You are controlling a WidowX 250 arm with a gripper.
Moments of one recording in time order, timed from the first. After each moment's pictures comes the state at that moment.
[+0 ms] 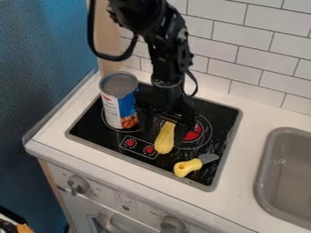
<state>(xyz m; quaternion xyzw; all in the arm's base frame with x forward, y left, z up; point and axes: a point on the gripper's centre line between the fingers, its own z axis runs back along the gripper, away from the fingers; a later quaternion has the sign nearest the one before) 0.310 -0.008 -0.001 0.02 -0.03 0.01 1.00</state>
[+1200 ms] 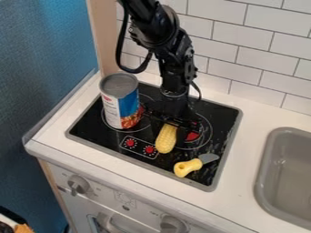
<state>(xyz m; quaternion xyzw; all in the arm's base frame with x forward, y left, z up) 0.340 -0.002 -0.044 0.01 -0.01 0.02 1.00</state>
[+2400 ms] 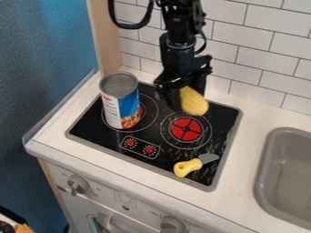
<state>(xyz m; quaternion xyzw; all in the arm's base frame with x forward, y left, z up) 0.361 -0.016 0.034 -0.05 -0.02 0.54 0.84</state>
